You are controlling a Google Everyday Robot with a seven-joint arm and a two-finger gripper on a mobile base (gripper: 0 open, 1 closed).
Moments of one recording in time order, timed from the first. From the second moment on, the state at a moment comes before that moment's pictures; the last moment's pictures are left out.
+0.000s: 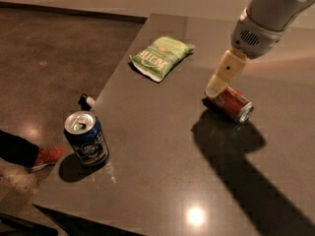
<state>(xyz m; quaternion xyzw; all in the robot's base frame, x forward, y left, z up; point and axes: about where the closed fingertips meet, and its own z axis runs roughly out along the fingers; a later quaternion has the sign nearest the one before) 0.539 -0.187 0.928 -0.40 0.90 0.03 0.14</state>
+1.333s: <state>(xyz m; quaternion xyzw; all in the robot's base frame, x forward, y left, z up) 0.561 -0.175 0.853 -0.32 0.94 0.03 0.07</state>
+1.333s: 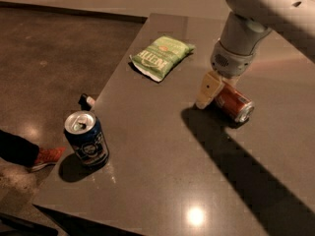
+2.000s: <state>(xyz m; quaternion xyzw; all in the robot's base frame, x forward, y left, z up) 0.566 -0.175 0.880 -0.35 0.93 0.04 0.11</state>
